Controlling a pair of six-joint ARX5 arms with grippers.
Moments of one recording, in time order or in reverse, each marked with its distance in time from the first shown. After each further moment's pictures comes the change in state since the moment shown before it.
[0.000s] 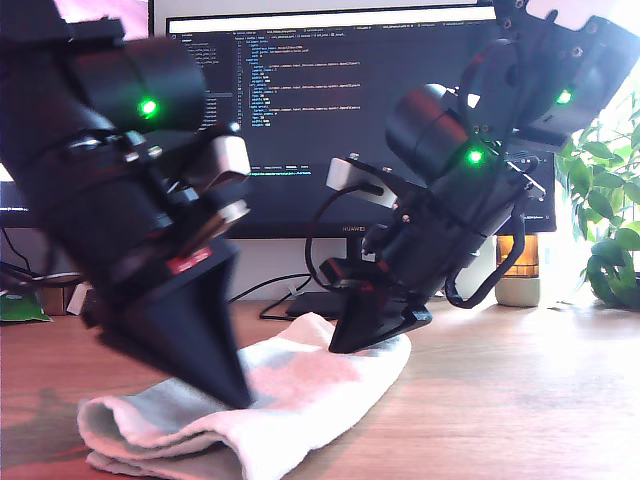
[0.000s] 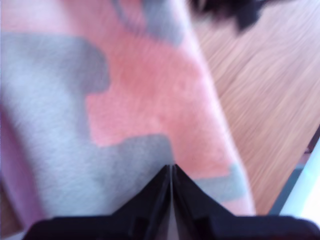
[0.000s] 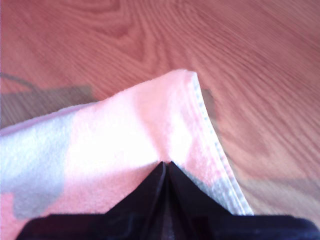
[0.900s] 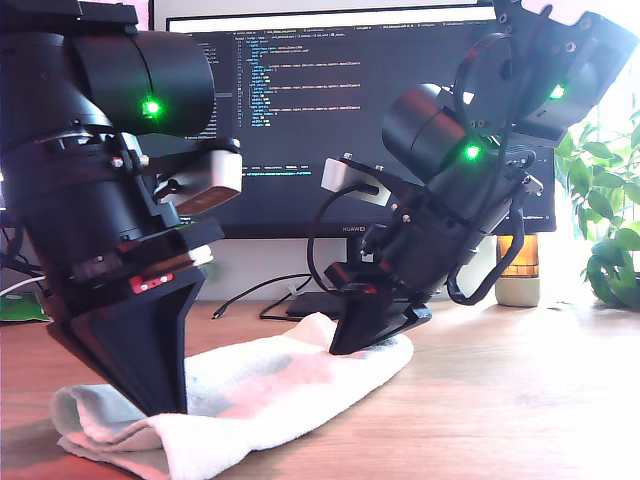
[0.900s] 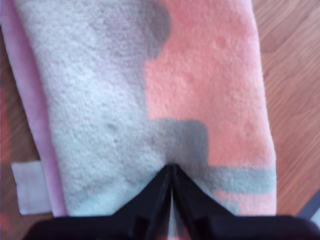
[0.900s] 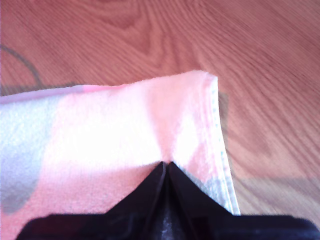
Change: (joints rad) left arm -0.002 -0.010 0.047 -0.221 -0.209 0.084; right arm 0.000 0.000 0.017 -0.048 -0.001 -0.052
